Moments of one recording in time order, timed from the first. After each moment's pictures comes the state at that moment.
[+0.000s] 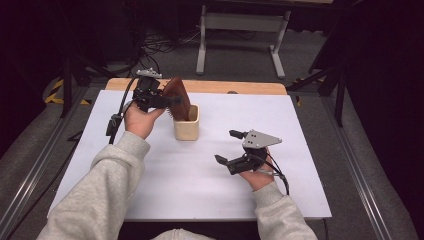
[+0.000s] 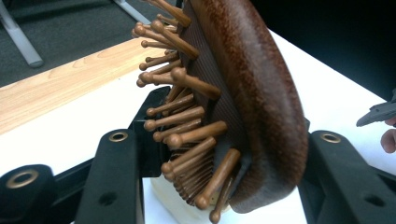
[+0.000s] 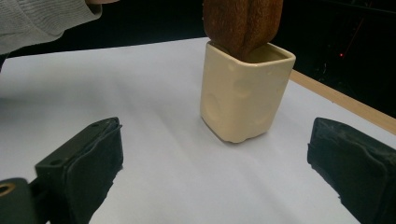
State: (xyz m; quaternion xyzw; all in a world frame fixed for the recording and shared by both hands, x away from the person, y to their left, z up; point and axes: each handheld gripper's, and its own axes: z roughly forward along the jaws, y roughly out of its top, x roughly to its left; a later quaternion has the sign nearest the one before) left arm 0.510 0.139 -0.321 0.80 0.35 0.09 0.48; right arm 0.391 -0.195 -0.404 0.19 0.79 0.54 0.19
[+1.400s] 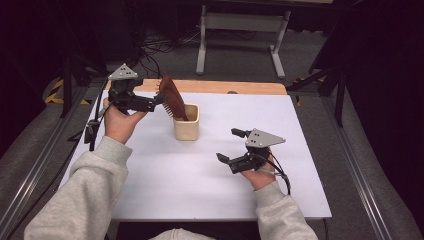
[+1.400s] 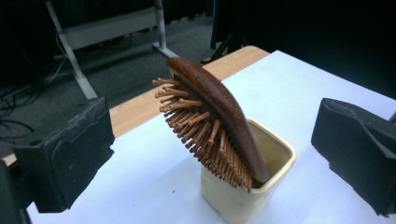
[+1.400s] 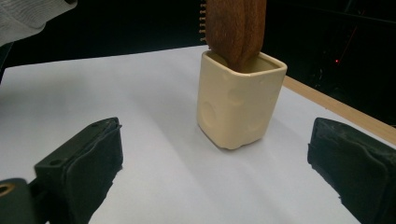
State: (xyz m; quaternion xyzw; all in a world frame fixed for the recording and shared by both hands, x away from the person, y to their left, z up) left arm 0.472 0.185 -0.297 0.76 0.34 0.21 0.51; right arm 0.390 -0.200 -0.398 0.19 0.78 0.56 0.20
